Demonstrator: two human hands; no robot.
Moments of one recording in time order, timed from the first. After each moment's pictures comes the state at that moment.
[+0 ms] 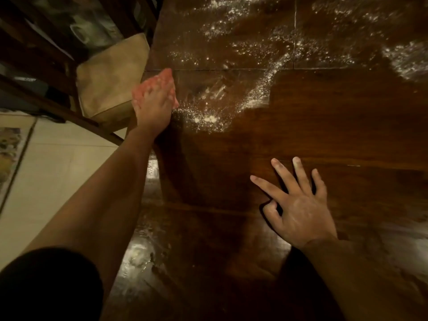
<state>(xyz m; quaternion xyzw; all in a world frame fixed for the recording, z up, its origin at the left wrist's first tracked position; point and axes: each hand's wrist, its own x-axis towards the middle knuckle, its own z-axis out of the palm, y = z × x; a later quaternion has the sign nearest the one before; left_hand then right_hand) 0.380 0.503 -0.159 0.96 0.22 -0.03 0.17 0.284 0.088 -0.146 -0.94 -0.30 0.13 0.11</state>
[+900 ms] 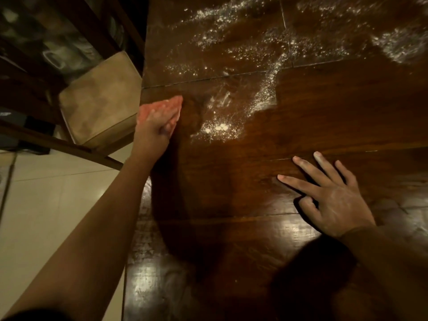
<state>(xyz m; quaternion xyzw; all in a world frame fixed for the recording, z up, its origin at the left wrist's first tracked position) 0.343 0.523 -0.136 0.97 0.08 0.01 0.24 0.283 0.091 -0.146 -0.95 -0.25 0.11 0.12</state>
